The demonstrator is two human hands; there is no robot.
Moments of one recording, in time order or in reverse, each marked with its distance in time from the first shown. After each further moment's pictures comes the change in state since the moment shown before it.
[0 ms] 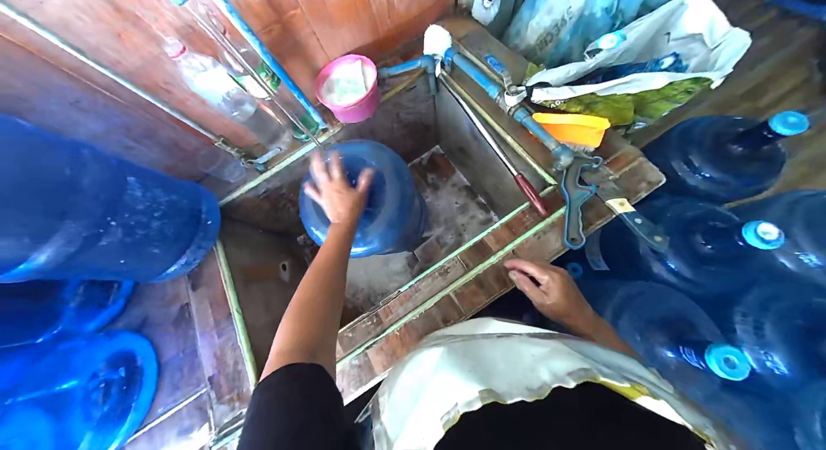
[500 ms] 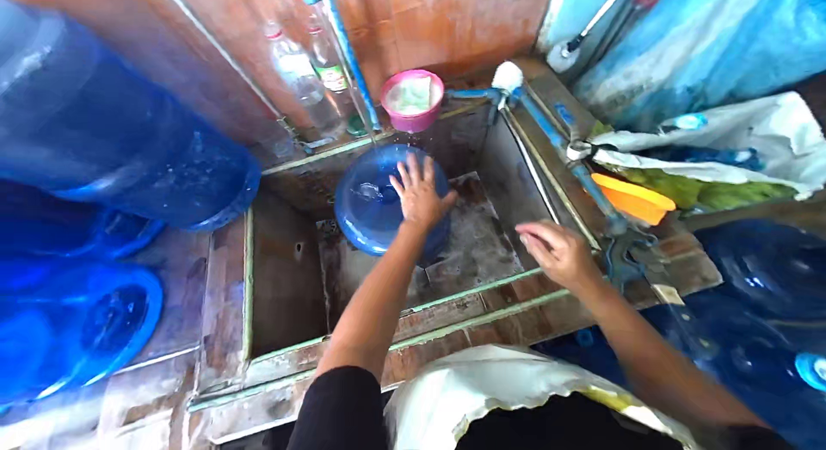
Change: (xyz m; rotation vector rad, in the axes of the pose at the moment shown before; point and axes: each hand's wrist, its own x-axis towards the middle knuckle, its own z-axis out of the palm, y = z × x) left_hand 0.008 0.065 0.024 0.013 -0.185 0.131; right_hand 0.160 -0.023 -0.011 -0.097 -0.016 -0.348
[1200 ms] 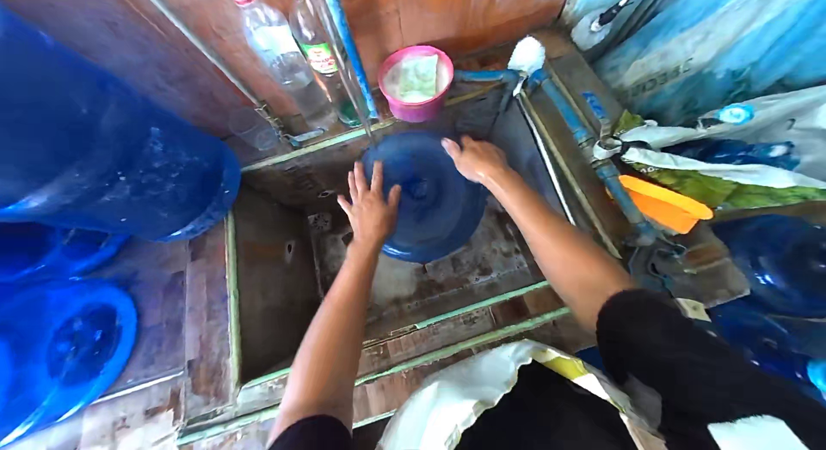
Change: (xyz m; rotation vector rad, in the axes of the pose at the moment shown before) left_hand -0.011 -0.071 -0.038 -0.059 0.036 -0.269; right_hand 0.214 0.002 0.097 -0.198 -0.527 0.572
